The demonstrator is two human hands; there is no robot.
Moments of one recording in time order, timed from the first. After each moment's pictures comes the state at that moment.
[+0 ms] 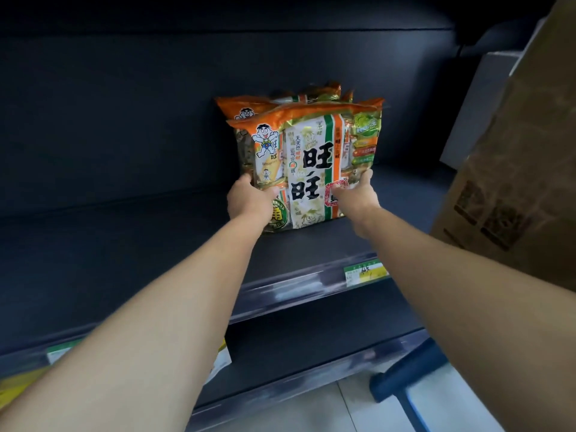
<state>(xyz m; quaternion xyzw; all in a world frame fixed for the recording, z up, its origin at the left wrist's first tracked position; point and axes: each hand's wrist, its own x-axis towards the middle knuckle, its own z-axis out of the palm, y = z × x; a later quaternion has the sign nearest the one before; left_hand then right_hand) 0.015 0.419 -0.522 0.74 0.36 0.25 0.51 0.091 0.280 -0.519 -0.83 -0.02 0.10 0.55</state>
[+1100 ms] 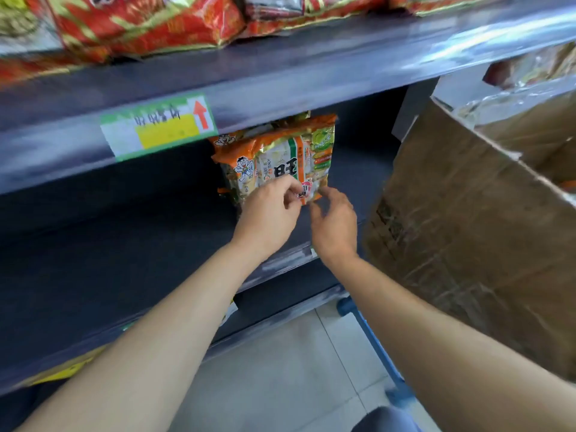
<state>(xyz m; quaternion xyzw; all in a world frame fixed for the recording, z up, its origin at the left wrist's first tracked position) -0.070 0.337 -0.379 0.92 0.09 0.13 0.35 -0.026 0.238 -0.423 -0.89 -0.06 -0.02 0.46</state>
